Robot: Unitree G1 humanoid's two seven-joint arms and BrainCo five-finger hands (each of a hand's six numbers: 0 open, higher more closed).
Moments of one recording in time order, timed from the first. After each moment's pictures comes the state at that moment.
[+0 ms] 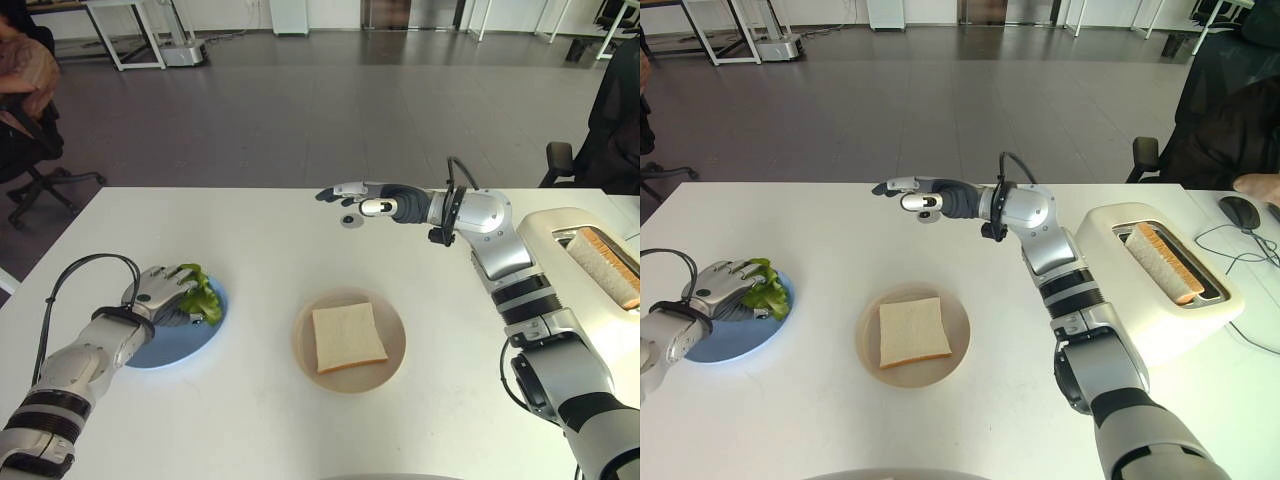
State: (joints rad) left arm -0.18 0.99 -0.24 0.43 0.97 -0.20 0.01; right arm -0.86 -0.33 0.26 0.43 -0.05 -0.29 0.85
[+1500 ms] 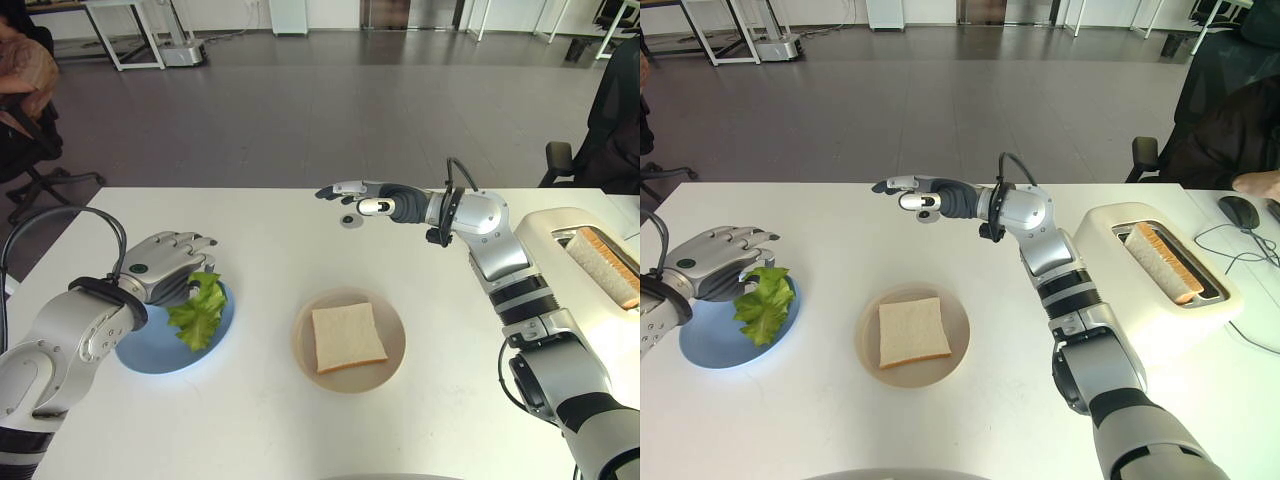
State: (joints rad) left arm 0.06 1.08 0.11 -0.30 0.75 -0.10 -0.42; right arm -0.86 -0.33 0.26 0.44 -0.08 -0.29 0.81
